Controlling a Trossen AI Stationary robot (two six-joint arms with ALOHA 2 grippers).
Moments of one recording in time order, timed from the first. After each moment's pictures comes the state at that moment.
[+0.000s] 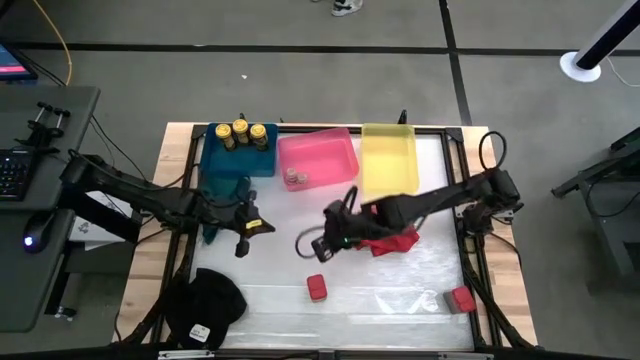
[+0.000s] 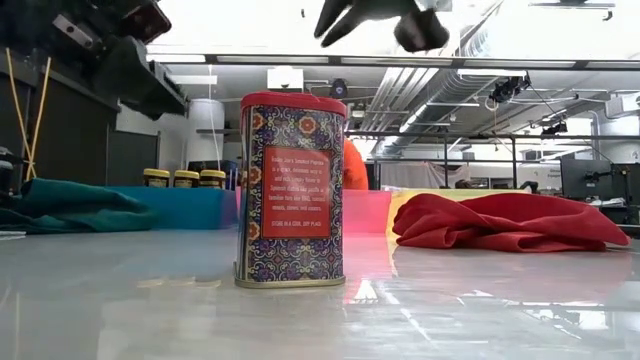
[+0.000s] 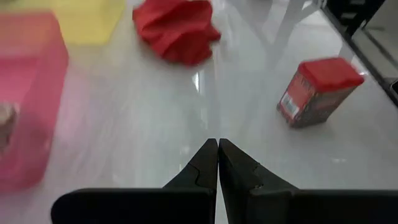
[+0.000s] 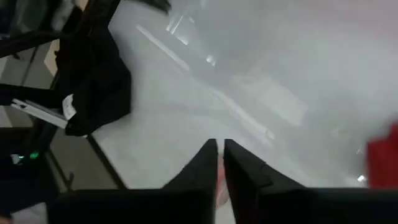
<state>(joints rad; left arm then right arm) -0.22 0.91 0.42 -0.06 -0.14 -0.14 0.25 1.80 1.61 -0.72 0.13 1.16</state>
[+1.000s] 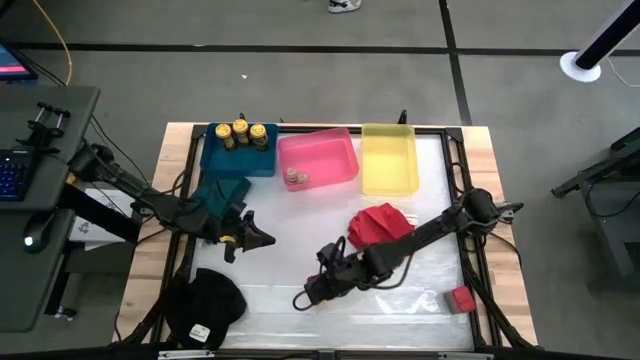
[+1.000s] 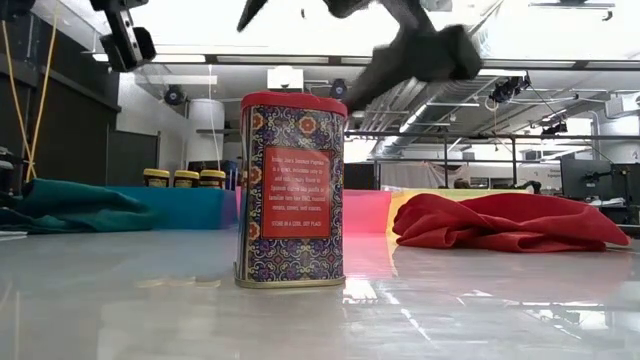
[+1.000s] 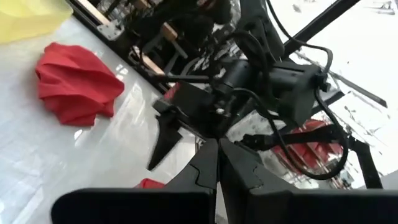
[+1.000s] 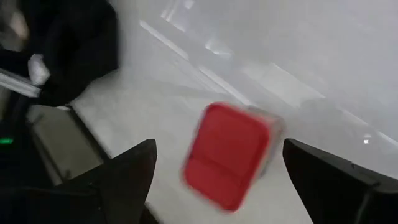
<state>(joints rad) -0.47 0.90 0.42 0.41 -0.31 -0.85 0.45 2.01 1.62 -0.58 0.22 1.36</state>
